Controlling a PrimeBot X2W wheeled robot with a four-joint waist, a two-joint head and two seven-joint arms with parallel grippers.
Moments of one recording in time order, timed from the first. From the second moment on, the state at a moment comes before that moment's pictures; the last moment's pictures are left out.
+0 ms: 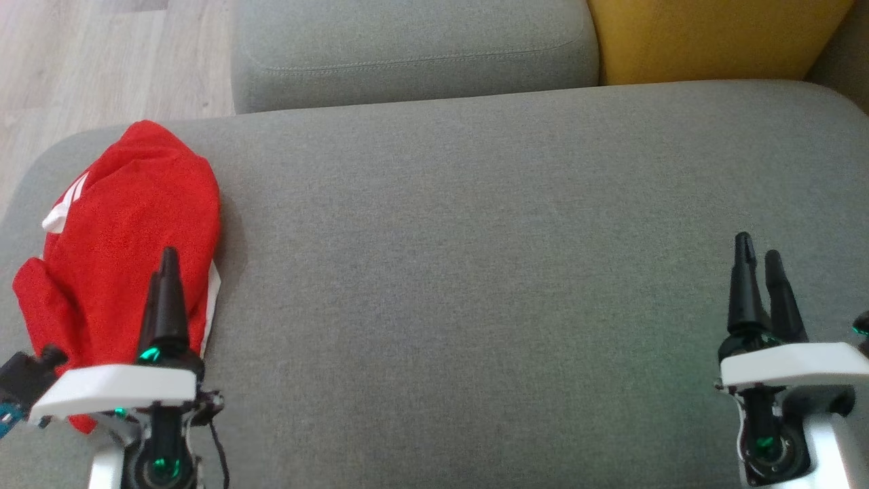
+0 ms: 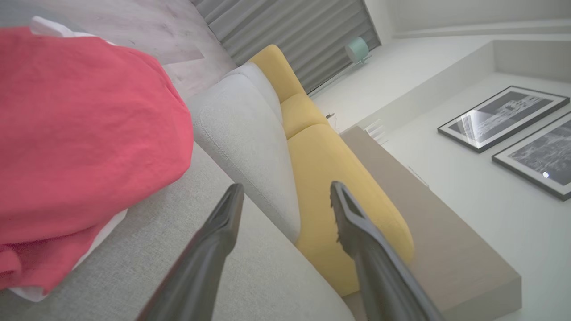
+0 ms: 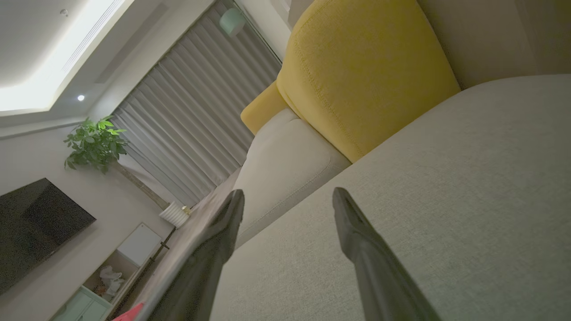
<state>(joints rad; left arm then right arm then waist) -0.02 0.03 0.05 0.06 -1.03 -0.07 -0.06 -0.05 -0.05 -0.06 0.14 0.73 0.12 -0.05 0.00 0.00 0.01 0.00</state>
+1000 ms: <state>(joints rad) -0.03 0.10 -0.21 0.07 -0.45 0.06 -0.14 -0.05 -0.04 -0.01 0.14 0.26 0.12 -0.14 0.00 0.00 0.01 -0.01</state>
